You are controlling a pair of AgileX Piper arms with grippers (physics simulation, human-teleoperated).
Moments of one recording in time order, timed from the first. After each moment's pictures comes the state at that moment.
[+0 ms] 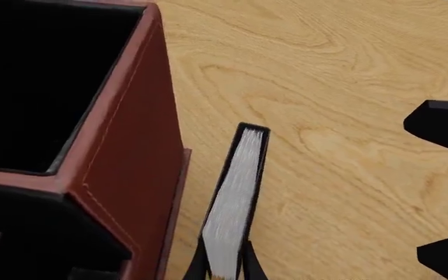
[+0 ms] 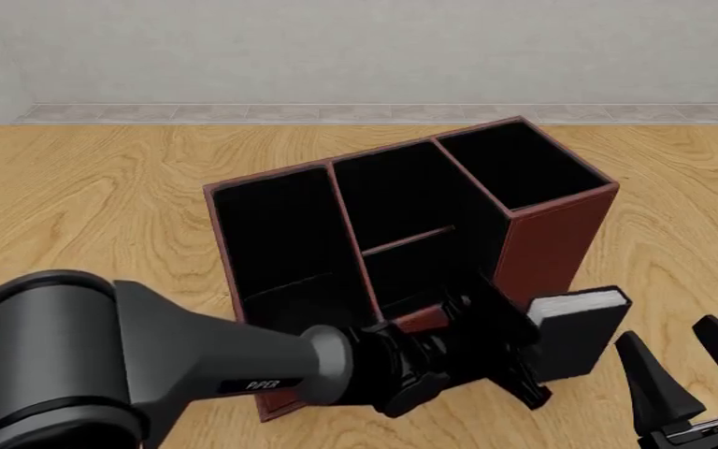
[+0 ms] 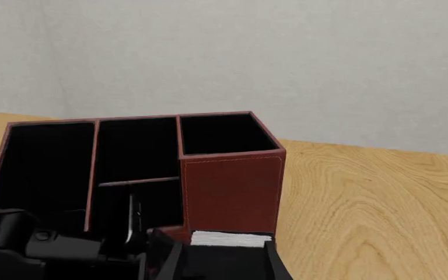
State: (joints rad) left arm -1.08 2.10 -1.25 -0.33 -0.05; right arm 0.21 0.06 0.00 -0.07 -0.01
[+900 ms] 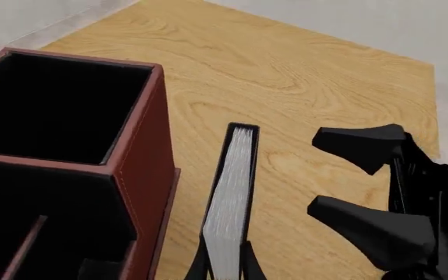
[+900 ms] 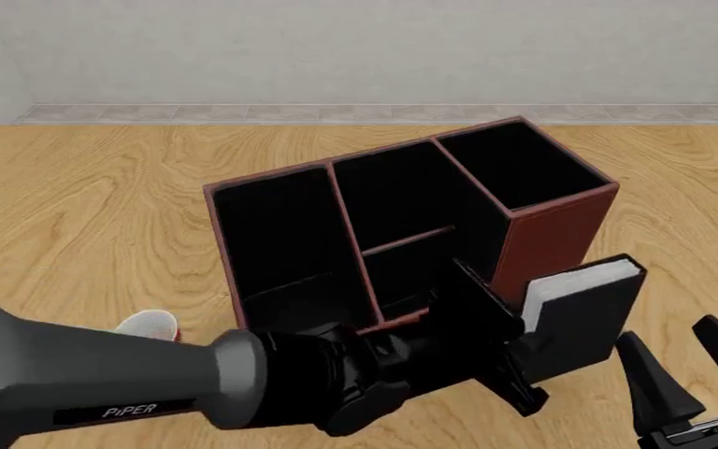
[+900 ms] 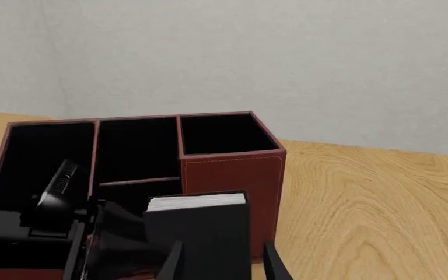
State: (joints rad) left arm -1.11 1.84 -1.05 -0.40 -0.08; right arm 0.21 0.06 0.00 -0.06 -0.01
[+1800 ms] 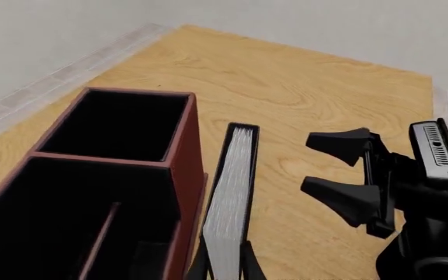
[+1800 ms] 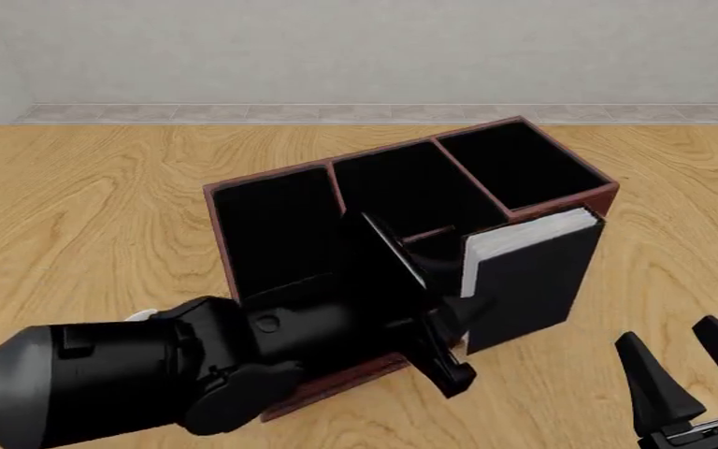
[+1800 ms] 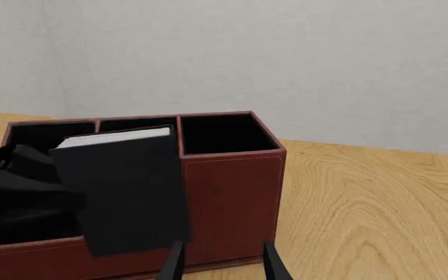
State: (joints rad) left arm -1.07 1.48 -0.87 -0.29 0.00; right arm 0.21 0.06 0.00 -0.06 -0.01
